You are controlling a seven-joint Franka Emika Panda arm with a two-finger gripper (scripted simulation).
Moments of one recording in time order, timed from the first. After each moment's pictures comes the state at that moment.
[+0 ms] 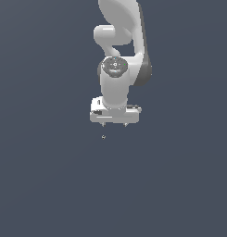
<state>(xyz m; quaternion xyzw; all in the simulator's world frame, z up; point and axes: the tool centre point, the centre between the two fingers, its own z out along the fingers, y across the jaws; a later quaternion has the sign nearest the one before) -0.017 0.006 0.160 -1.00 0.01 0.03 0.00</state>
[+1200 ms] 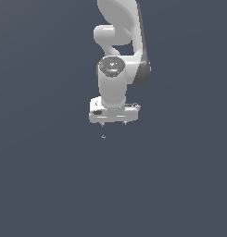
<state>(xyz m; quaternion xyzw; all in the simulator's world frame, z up) -0.023 0.004 0.160 -1.00 -0.02 0.03 0.01</state>
